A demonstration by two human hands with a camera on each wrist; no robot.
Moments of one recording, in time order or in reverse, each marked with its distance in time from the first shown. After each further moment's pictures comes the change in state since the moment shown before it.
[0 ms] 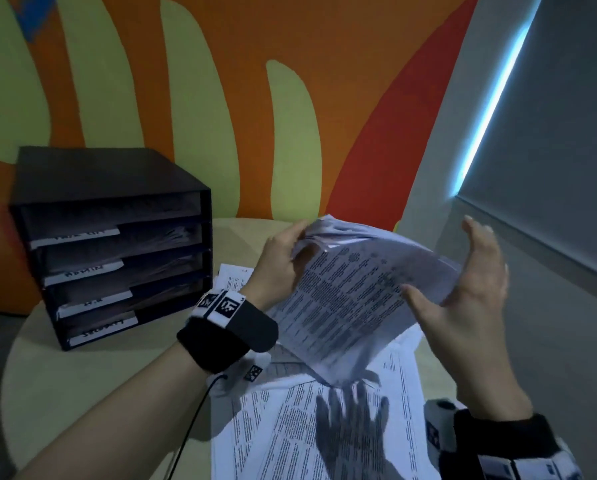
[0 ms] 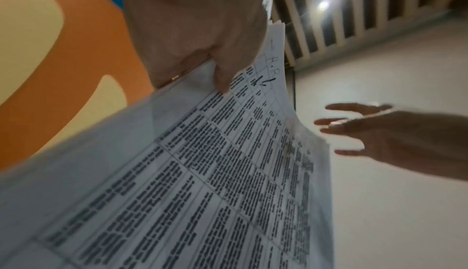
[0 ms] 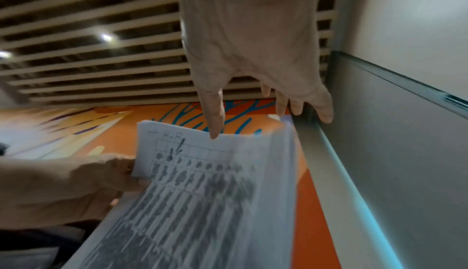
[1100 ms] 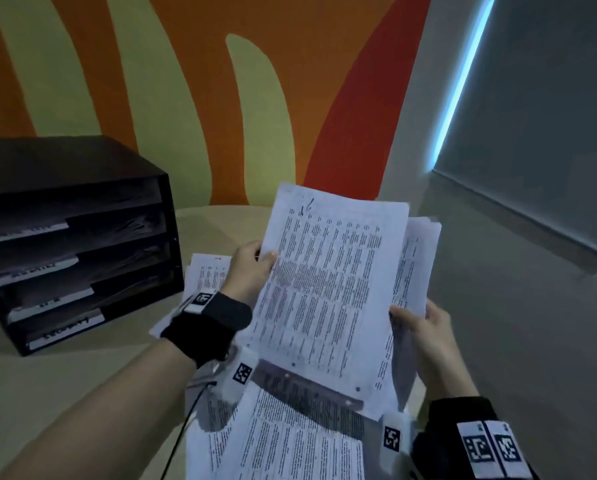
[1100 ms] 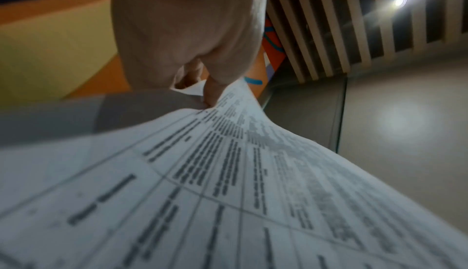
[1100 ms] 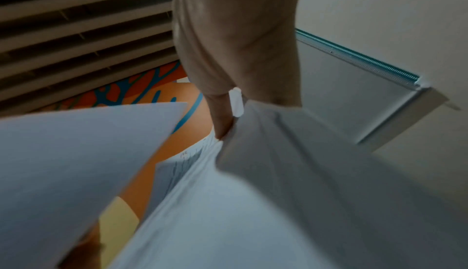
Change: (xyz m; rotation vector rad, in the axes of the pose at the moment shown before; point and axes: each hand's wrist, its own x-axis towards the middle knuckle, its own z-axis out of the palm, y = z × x) left_hand -0.019 -0.041 0.037 -0.128 0.098 -0.681; right_hand -0.042 0.093 0.028 0.706 -0.195 0.765
